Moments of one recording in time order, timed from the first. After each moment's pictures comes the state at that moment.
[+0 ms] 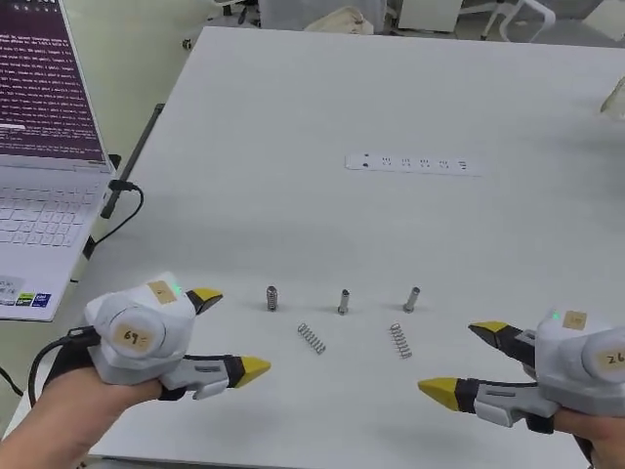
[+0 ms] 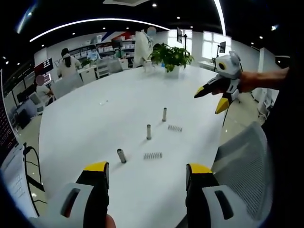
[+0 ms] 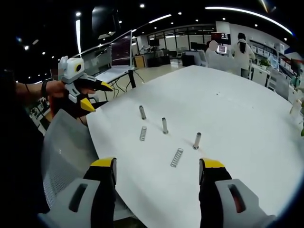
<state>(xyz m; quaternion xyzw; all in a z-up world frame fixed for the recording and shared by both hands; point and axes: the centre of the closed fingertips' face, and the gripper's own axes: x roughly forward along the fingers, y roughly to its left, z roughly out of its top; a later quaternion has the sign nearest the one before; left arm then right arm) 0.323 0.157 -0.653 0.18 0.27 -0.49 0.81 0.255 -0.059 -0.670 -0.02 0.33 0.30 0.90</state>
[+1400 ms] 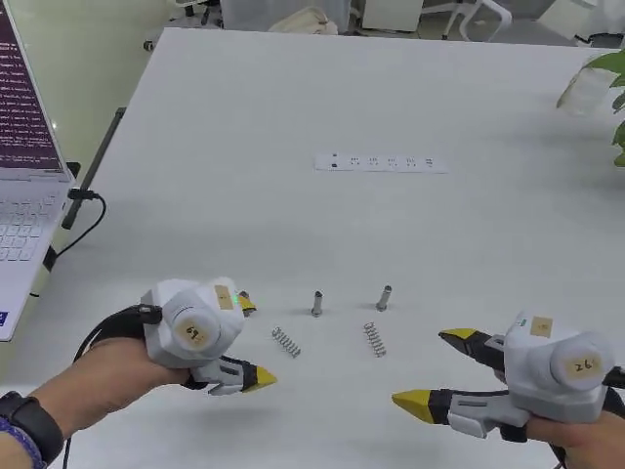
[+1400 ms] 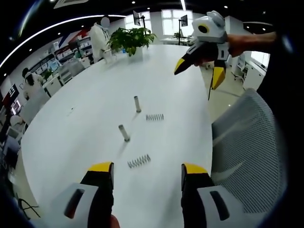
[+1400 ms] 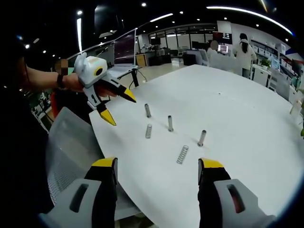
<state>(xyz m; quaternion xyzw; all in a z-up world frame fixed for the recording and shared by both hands) 0.320 0.099 -0.697 0.30 0.26 -0.59 0.70 0.240 -0.049 -0.666 -0.03 0.33 0.30 0.89</state>
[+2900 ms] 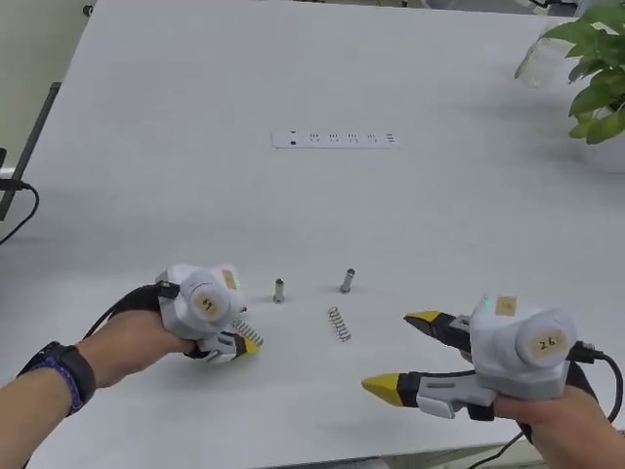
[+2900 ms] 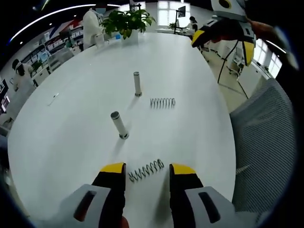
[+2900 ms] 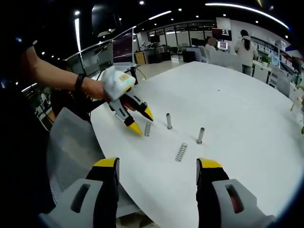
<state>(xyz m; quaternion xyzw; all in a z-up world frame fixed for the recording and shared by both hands) 0.350 0.062 -0.775 0.31 0.31 -0.61 0.66 0.241 -0.055 -0.668 -0.02 0.35 0.30 0.89</state>
